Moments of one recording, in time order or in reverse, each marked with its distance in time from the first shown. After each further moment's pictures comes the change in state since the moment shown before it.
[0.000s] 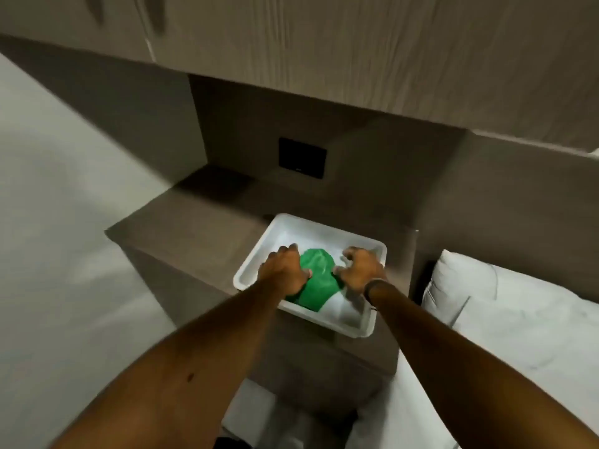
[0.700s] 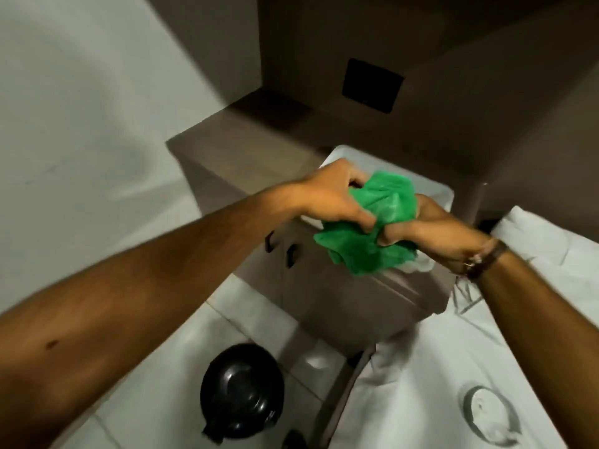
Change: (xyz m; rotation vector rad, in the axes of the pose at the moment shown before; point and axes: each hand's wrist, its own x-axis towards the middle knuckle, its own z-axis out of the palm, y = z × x) left_hand -0.095 -0.034 -0.085 -0.478 -0.167 0.394; right_hand -0.120 -0.062 -0.032 0.444 -0.478 -0.248
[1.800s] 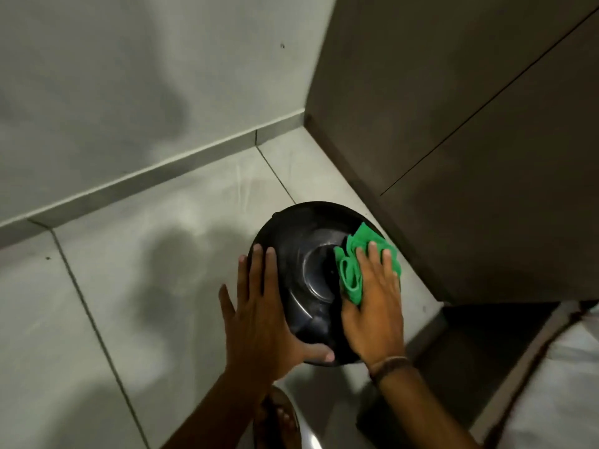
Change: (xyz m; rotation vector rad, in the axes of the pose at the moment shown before) left_hand -0.345 -0.661 0.472 0.122 0.496 -0.769; right_hand 0.039 0.620 0.534 -0.854 0.104 -0.045
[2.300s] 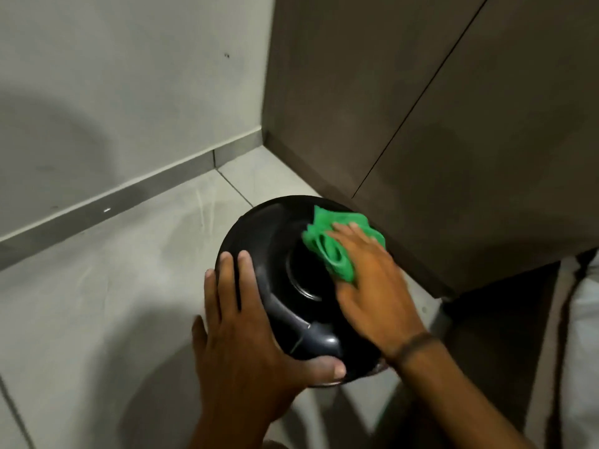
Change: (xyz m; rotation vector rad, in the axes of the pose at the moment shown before) left_hand -0.009 -0.002 0.005 -0.100 0.028 0.069; right_hand -0.004 -0.008 -0.014 0.090 0.078 -0.162
